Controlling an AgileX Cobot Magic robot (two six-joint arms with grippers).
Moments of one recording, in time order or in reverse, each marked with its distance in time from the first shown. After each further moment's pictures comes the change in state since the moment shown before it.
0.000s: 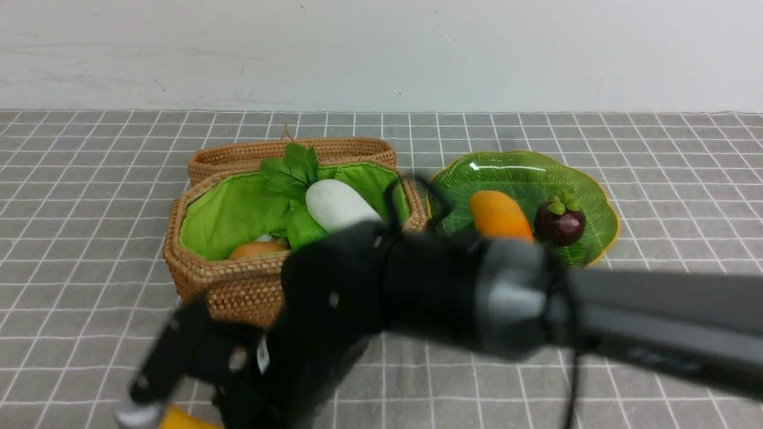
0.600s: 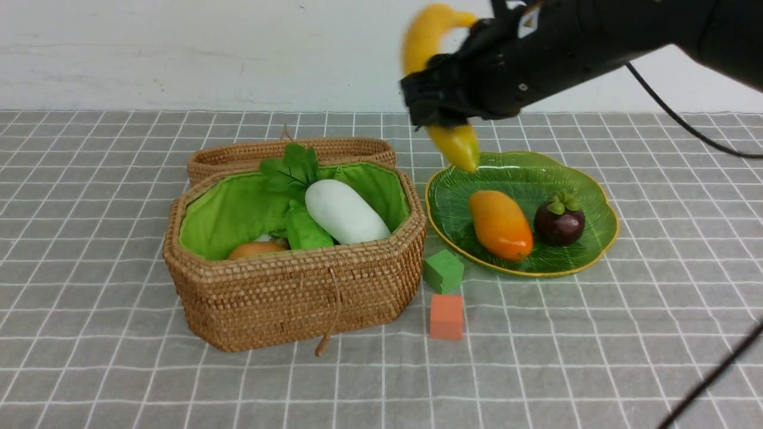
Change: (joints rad) right arm -0.526 -0.178 -0.106 -0.192 -0.194 0.682; left arm 0.000 0.000 0.000 0.000 0.000 0.000
